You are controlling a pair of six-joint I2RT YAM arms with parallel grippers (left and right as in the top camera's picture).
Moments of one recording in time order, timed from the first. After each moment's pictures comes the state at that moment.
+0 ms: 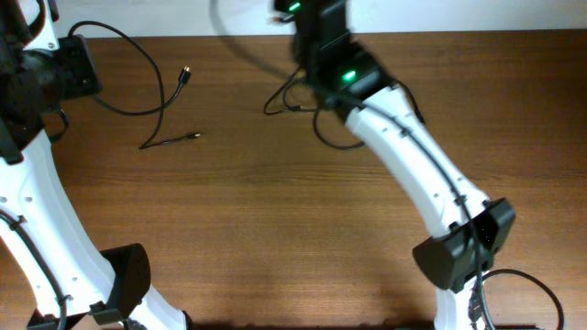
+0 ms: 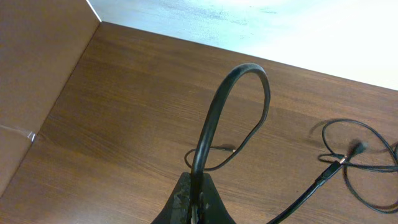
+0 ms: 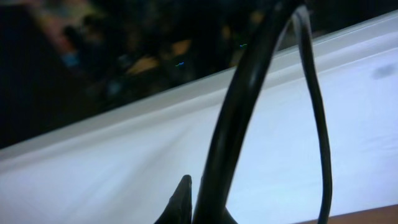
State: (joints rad) left arm 0.19 1.85 2.77 -1.69 -0.07 -0.05; right arm 0.53 2.06 2.21 -0.21 0.56 0.39
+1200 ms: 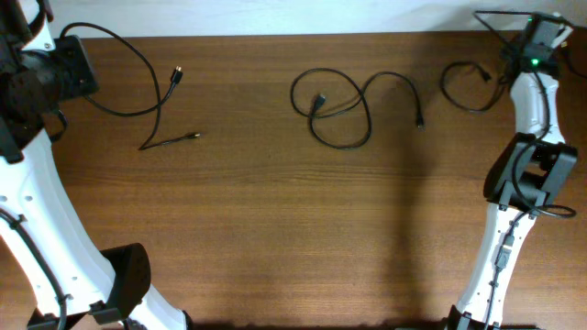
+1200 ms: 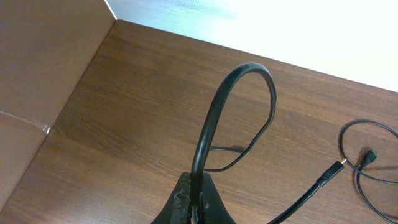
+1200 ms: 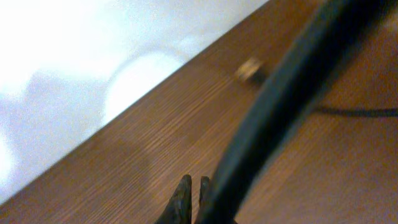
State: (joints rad) left arm 0.19 1.85 2.77 -1.69 -0.12 -0.07; right arm -0.36 2.75 2.49 -0.34 0.28 0.31
